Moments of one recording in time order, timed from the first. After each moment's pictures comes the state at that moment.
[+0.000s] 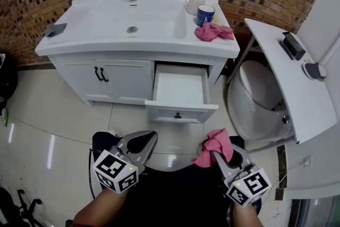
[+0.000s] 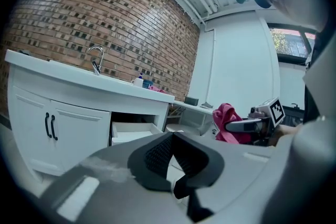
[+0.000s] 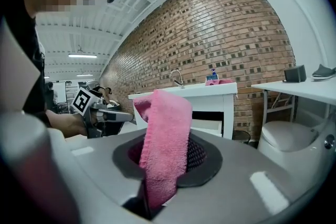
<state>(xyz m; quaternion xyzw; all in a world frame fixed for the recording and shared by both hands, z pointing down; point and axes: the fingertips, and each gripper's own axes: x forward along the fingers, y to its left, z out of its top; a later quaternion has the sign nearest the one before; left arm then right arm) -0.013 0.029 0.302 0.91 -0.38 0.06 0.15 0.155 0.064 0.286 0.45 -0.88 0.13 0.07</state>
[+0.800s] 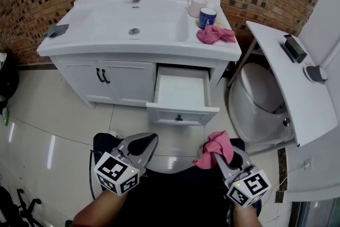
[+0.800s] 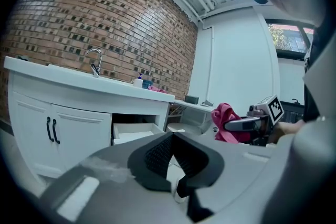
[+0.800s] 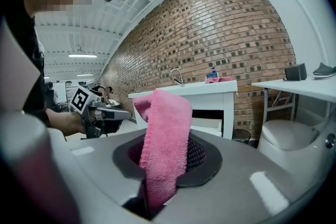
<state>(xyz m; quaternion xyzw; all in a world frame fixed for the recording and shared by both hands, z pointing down) -0.014 0.029 0.301 0.91 -0.38 0.07 0.14 0.156 0.061 0.291 0.44 -0.88 0.13 0.08</state>
